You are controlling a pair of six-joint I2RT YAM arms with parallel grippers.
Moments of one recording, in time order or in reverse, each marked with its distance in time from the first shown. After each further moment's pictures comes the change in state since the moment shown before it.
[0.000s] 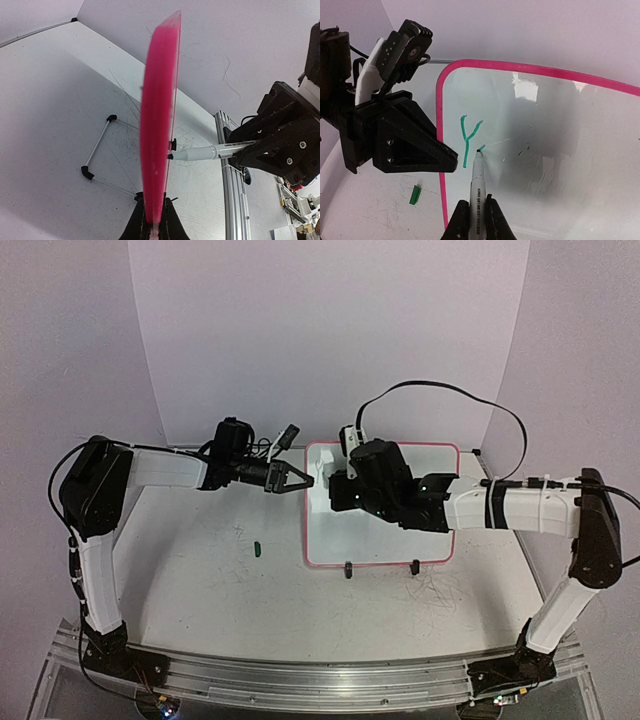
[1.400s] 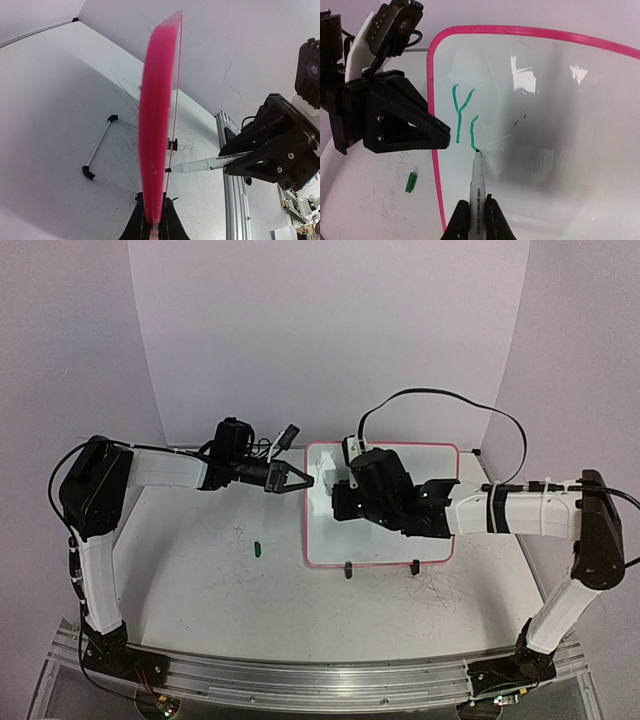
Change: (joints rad) left arm 0.000 0.000 0.000 0.000 -0.007 -0.001; right arm 0.011 -0.012 -0.040 -0.032 0.005 0.046
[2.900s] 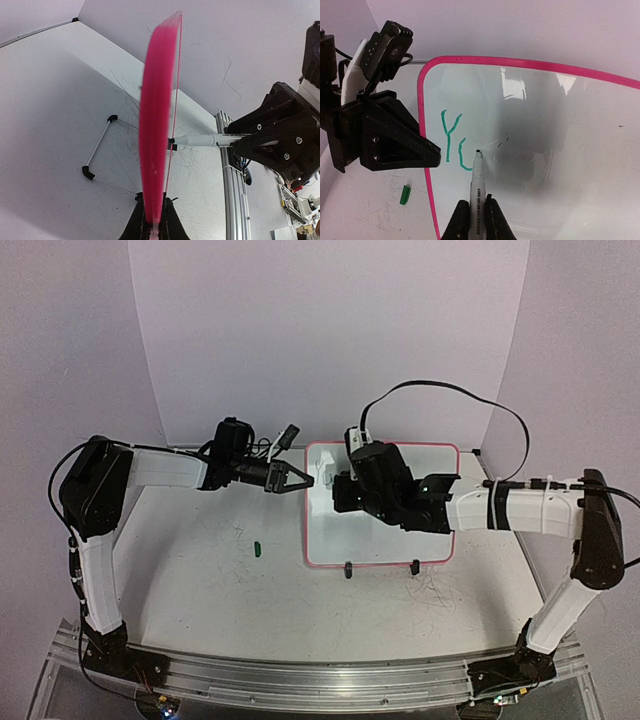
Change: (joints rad) left arm 0.000 0.000 0.000 0.000 0.001 0.000; right arm -0.001 -0.002 0.034 -0.010 0.068 -0.017
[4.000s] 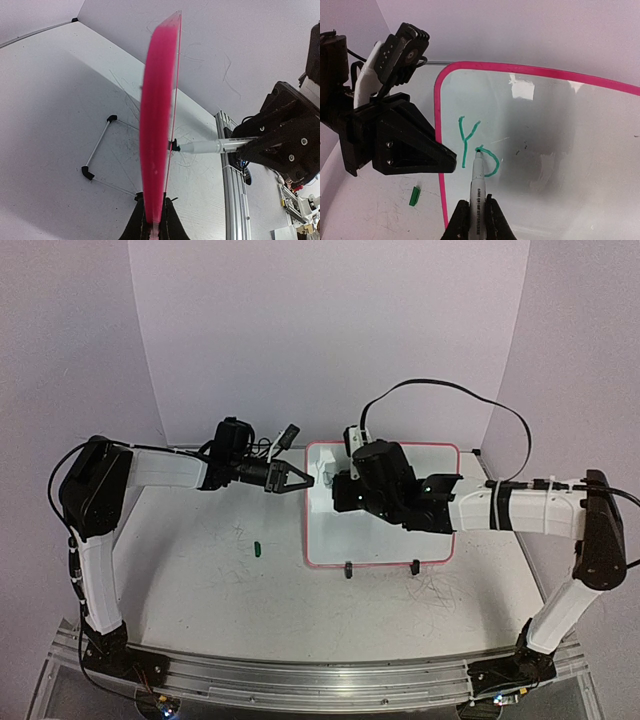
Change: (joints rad) left arm -0.001 -0.001 0.000 -0.002 -0.002 0.001; right arm -0.001 0.013 0.019 0.021 -0.043 -0.011
